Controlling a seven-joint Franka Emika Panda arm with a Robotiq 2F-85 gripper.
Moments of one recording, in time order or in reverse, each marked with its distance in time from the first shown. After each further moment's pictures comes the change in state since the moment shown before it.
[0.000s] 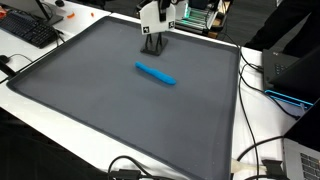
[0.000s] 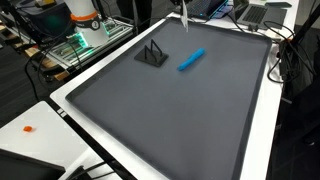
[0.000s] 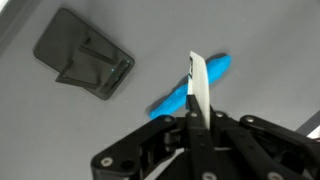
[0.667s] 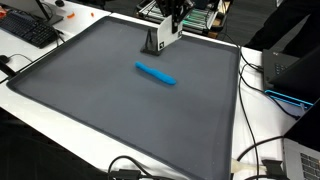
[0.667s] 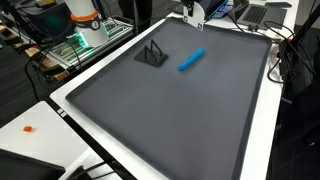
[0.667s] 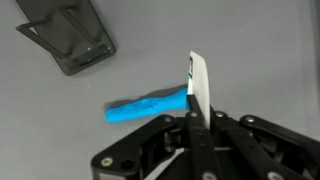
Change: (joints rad) arm 0.047 0.151 0.040 0.143 -0.055 -0.066 -0.332
